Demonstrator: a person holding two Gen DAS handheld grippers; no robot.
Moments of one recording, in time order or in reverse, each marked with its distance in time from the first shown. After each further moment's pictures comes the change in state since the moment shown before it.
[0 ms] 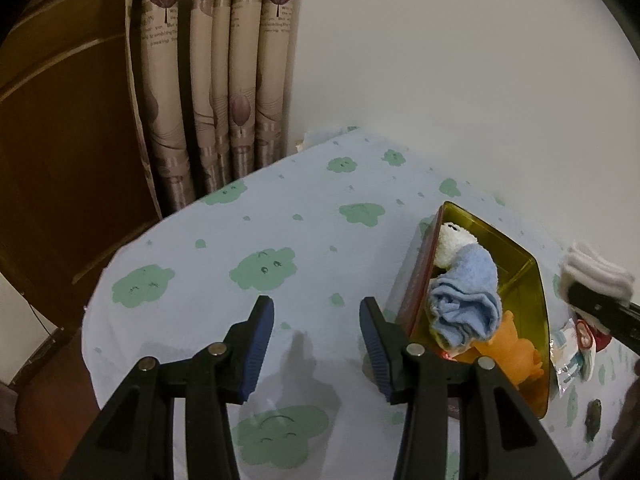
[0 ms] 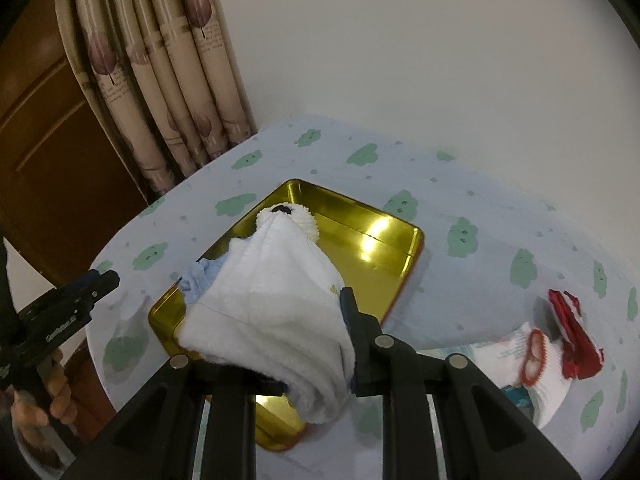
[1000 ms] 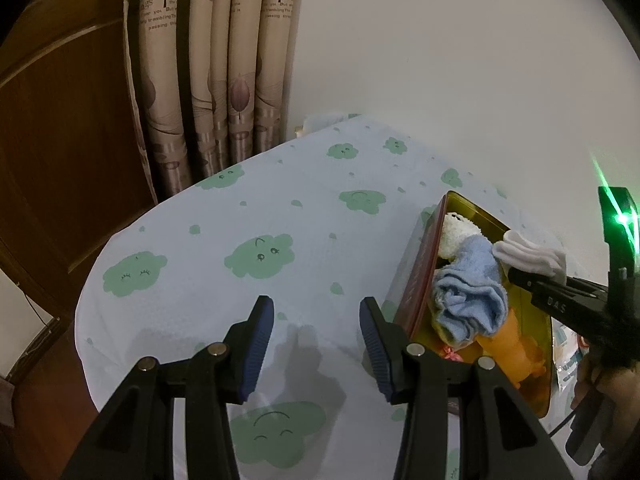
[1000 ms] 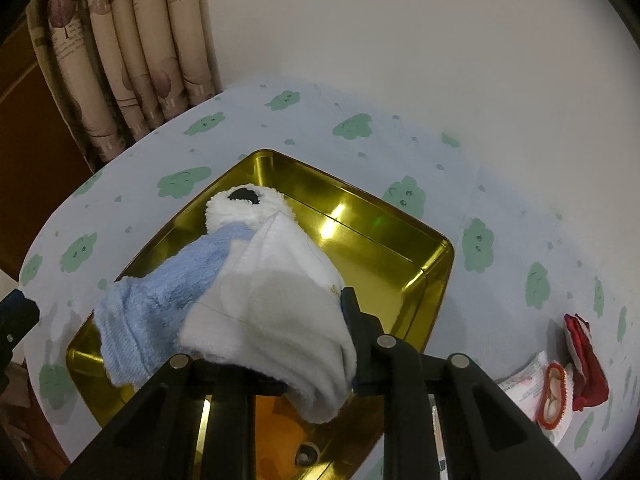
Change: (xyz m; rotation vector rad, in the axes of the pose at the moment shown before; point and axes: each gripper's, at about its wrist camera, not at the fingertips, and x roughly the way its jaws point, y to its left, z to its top) left arm 0.010 0.004 -0.001 -0.010 0.038 0.003; right arm 0.085 0.012 0.017 -0.051 0.107 -0.160
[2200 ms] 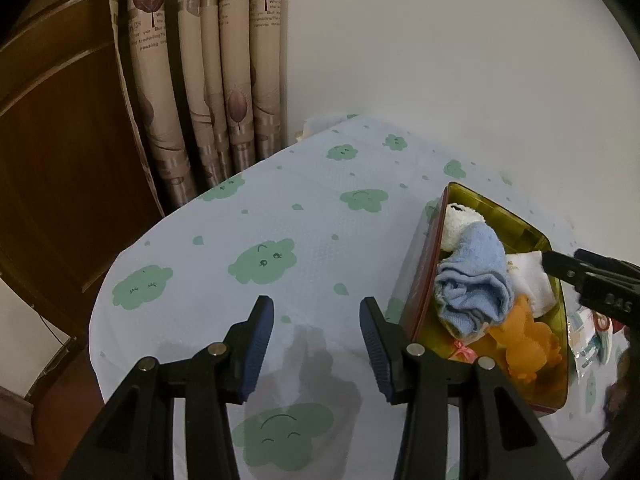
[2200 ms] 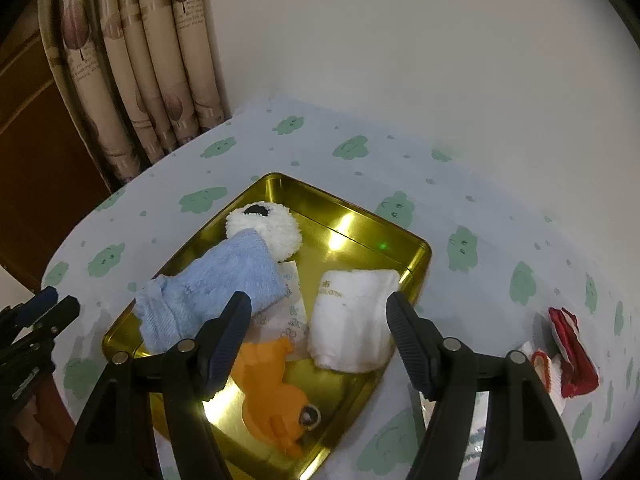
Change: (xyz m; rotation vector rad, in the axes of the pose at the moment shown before) left arm 0.002 -0.012 -0.001 0.076 -0.015 0.056; right arm -0.047 -0.006 -0.011 0.018 -0.079 0.029
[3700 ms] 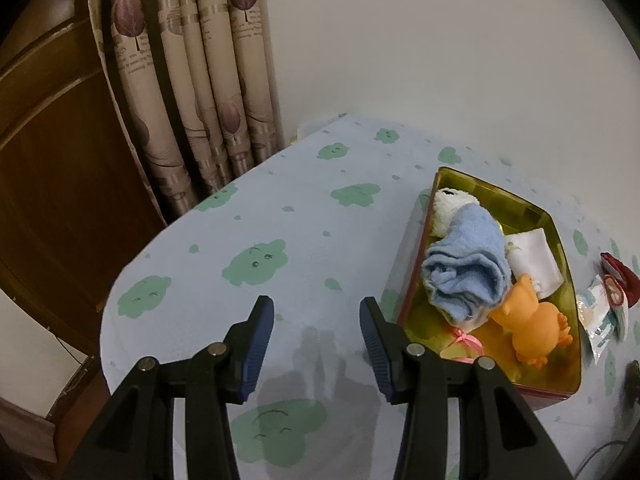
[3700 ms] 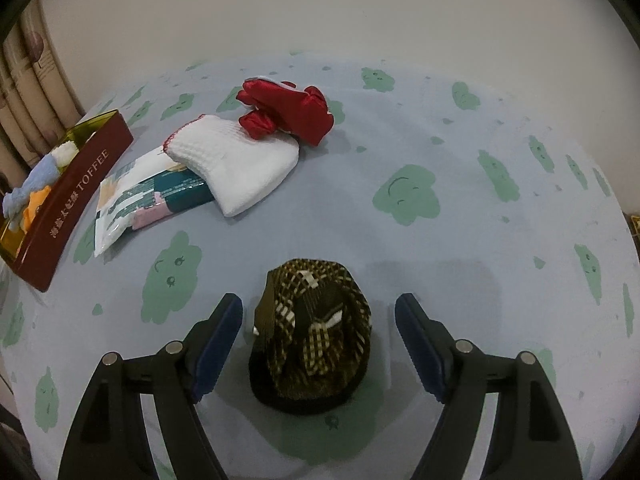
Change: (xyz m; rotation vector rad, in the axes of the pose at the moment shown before) left arm -0.001 -0.023 -0.008 0.092 -0.011 0.045; right arm -0.067 -0.230 -0.217 0.373 0.102 -0.220
